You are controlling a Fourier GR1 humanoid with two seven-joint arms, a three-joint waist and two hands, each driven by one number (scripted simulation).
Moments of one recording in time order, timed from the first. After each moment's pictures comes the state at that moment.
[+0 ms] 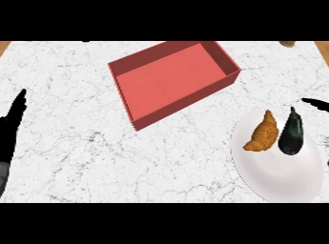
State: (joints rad) left arm -0.16 0.61 -0.17 -1.25 0.11 0.34 0.03; right arm -0.49 -0.81 0.26 -0.74 0.33 0.47 -0.30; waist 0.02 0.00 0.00
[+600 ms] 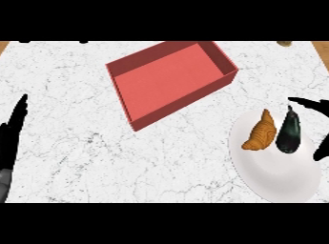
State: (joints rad) left arm -0.09 0.55 -0.11 -1.33 0.01 0.32 0.06; right arm -0.57 -0.71 0.22 -0.61 0.49 0.48 -0.33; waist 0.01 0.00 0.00
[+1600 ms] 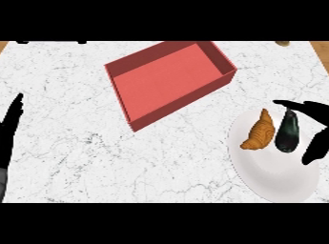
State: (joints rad) left arm -0.08 0.48 0.01 -1.35 -0.08 0.23 0.09; right arm -0.47 -0.64 0.12 -0.89 0.54 0.62 -0.18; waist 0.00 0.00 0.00
